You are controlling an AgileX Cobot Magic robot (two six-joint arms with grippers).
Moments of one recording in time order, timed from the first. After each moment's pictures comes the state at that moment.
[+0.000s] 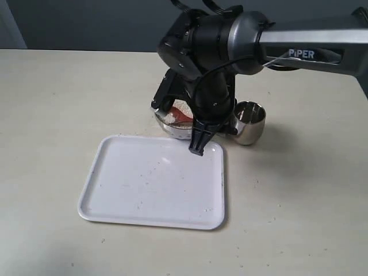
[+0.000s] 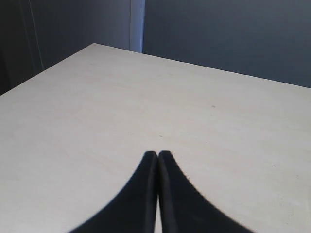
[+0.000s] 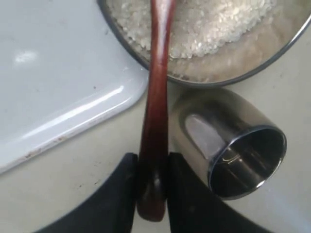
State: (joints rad) left arm 0.17 0.05 0.00 -0.13 0.26 0.02; right arm 0.90 2.07 -1.58 -0.41 1.22 -0.20
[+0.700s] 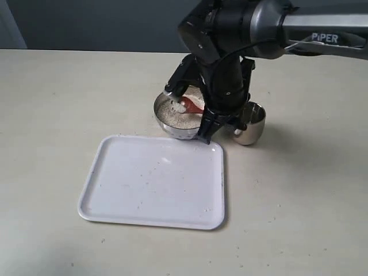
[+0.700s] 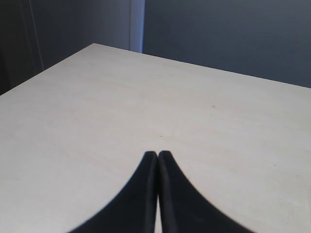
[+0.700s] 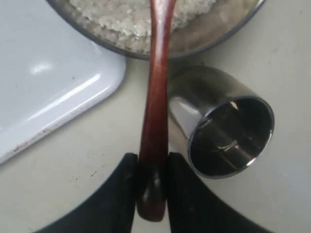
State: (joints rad) left arm 0.17 0.05 0.00 -0.13 0.26 0.02; right arm 0.82 2.04 -1.58 -0.35 1.22 -0.19
